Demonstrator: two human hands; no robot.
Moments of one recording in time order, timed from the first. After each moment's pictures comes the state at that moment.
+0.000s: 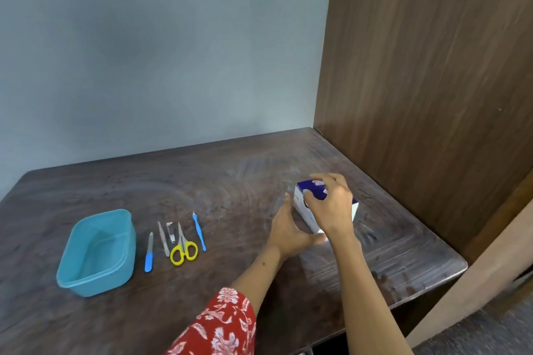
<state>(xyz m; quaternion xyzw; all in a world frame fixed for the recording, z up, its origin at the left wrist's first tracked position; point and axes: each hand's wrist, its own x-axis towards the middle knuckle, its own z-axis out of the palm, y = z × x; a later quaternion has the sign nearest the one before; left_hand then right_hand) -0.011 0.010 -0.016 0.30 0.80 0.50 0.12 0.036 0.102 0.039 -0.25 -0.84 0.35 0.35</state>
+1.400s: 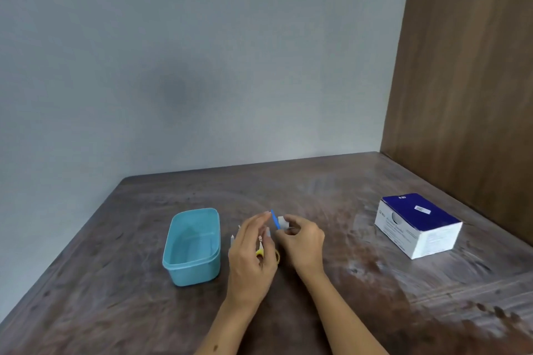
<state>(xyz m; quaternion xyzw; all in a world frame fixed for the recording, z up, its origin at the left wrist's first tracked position) -0.036 -0.192 -0.020 0.26 0.74 0.50 -0.35 -0.043 -0.081 -0.020 -0.19 -0.79 0.52 0.27</state>
